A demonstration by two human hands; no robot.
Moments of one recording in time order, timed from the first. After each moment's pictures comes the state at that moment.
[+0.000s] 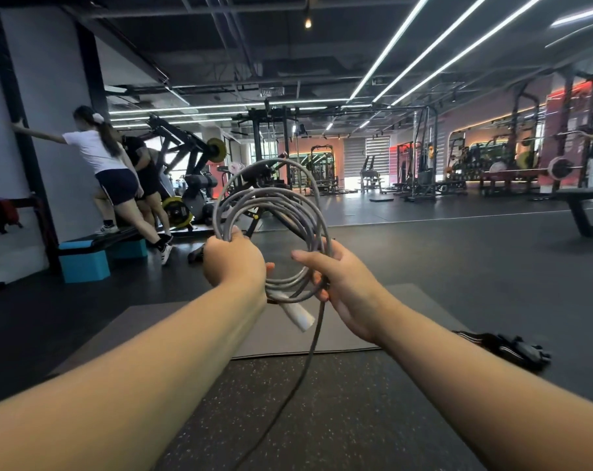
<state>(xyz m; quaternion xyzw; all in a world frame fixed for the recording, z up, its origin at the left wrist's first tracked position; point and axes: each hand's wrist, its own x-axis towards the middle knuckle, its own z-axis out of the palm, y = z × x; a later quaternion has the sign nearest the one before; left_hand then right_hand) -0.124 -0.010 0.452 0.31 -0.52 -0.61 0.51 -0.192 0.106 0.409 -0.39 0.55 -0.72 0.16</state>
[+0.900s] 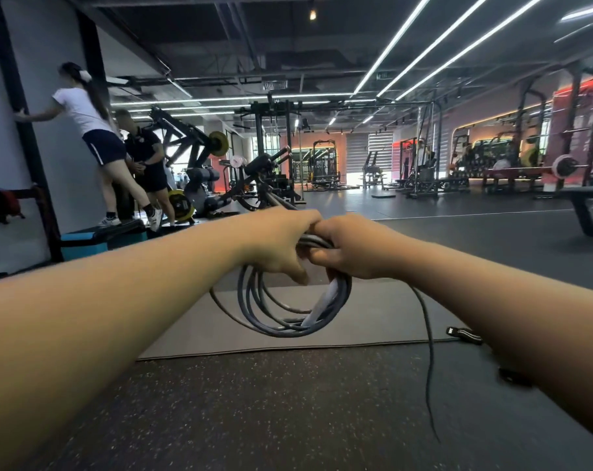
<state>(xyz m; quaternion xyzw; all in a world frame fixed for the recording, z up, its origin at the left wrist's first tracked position) -0.106 -0.011 0.502 -0.02 -0.99 0.04 0.11 -0.201 0.124 0.472 -0.55 0.81 -0.14 -0.16</state>
